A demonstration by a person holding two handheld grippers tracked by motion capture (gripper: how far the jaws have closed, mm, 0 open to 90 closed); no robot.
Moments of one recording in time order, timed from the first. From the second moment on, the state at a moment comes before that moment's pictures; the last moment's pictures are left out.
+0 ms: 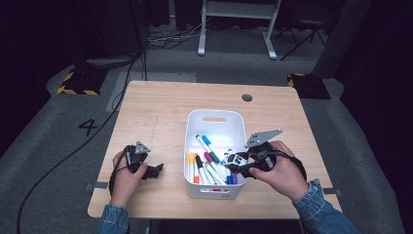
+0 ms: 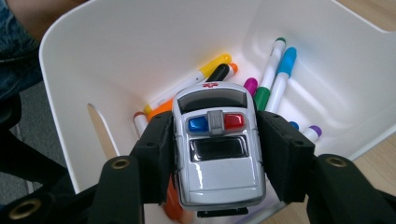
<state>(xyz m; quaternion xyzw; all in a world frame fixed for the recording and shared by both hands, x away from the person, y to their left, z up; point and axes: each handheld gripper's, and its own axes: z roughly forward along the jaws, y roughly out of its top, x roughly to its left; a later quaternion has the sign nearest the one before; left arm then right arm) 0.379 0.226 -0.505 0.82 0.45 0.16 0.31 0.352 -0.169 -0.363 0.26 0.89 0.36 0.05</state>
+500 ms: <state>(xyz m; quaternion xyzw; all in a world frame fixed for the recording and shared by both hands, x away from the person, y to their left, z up) 0.379 0.226 -0.505 0.82 0.45 0.16 0.31 0.347 -0.159 -0.368 0.24 0.91 0.32 0.04</state>
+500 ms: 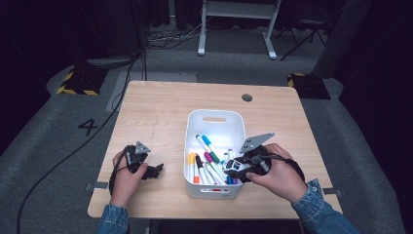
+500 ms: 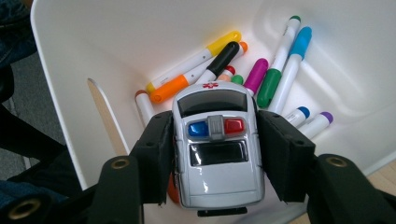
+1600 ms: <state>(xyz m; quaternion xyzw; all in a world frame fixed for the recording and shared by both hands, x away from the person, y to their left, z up) 0.379 0.226 -0.505 0.82 0.45 0.16 0.31 0.351 -0.190 -0.347 0.27 0.88 0.38 0.10</state>
